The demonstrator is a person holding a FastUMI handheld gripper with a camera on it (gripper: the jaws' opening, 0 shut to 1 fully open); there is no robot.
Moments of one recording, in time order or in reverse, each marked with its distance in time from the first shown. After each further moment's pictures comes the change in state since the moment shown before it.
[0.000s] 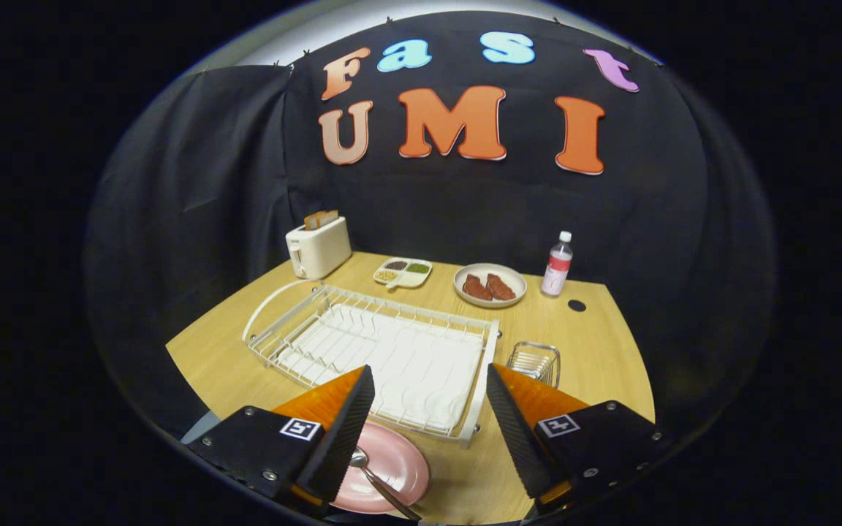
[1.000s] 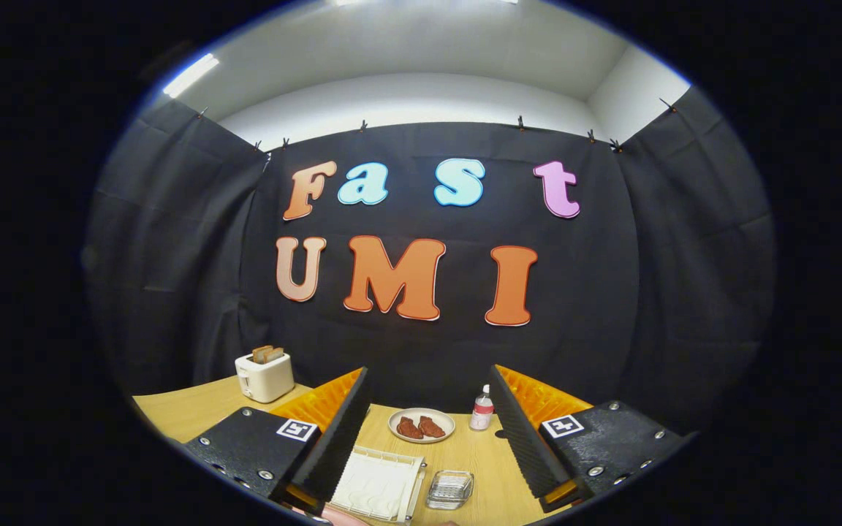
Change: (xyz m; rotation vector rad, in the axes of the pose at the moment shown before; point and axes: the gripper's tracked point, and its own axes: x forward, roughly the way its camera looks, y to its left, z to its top) arm -0.067 -0.057 0.168 -0.024 -0.520 -0.220
